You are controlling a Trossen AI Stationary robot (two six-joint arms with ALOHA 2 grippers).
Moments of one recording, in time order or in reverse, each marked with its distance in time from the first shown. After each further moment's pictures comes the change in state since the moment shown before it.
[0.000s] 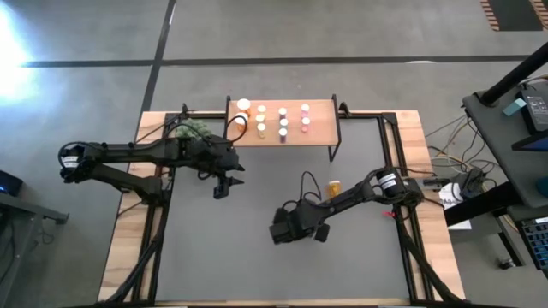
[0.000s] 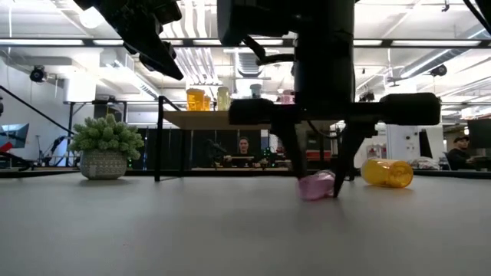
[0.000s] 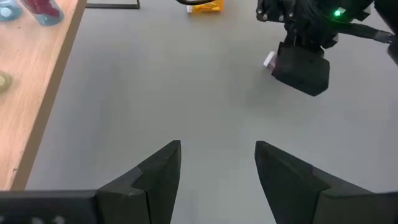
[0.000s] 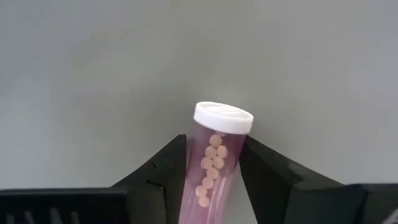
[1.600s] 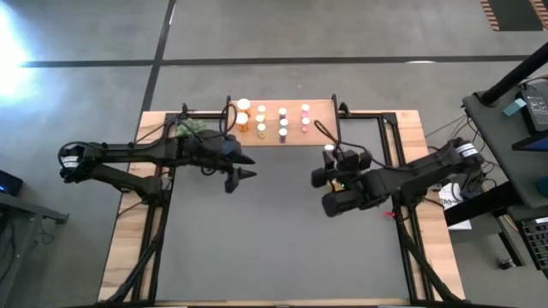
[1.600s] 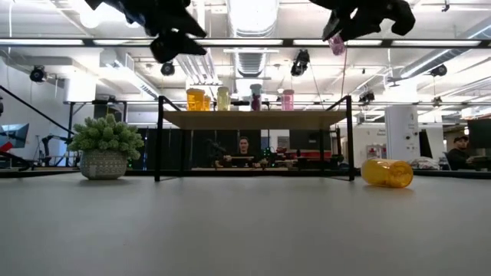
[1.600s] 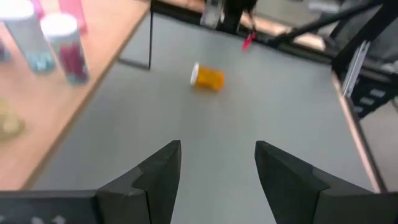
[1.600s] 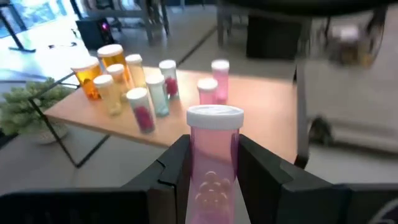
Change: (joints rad) left arm 0.000 0.000 0.002 0.245 -0.007 -0.272; right arm 0.001 -0.750 -0.437 0.021 1.079 -0.879
